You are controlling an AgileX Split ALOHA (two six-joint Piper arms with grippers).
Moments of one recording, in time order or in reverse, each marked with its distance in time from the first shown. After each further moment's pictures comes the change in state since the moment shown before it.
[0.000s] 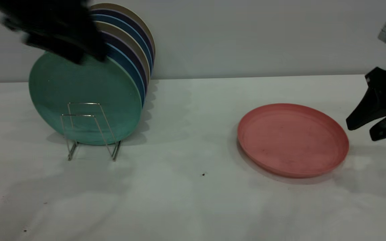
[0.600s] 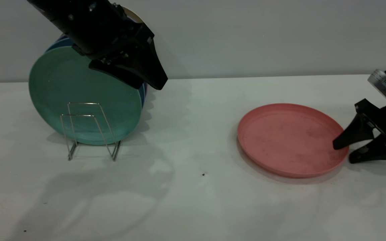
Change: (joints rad) left arm -0.125 0.134 -0.063 -0.059 -0.018 0.081; right arm -0.085 0.417 -0.305 0.119 0.152 -0.075
